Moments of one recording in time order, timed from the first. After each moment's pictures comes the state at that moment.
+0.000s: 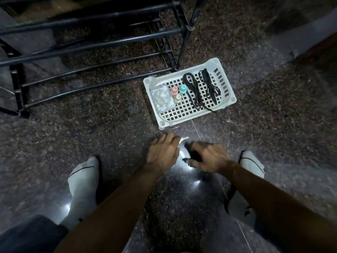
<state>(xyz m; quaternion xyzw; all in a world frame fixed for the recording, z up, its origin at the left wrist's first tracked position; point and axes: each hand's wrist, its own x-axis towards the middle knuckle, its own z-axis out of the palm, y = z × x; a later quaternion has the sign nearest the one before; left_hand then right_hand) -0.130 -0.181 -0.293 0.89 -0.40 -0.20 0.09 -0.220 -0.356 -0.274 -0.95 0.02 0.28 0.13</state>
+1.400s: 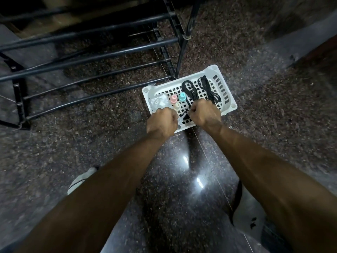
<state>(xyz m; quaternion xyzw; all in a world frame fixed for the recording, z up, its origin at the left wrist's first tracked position) -0.039 -0.240 -0.240 0.92 -0.19 -0.26 0.20 -0.083 -0.382 -0.256 -0.92 0.31 0.14 0.21</state>
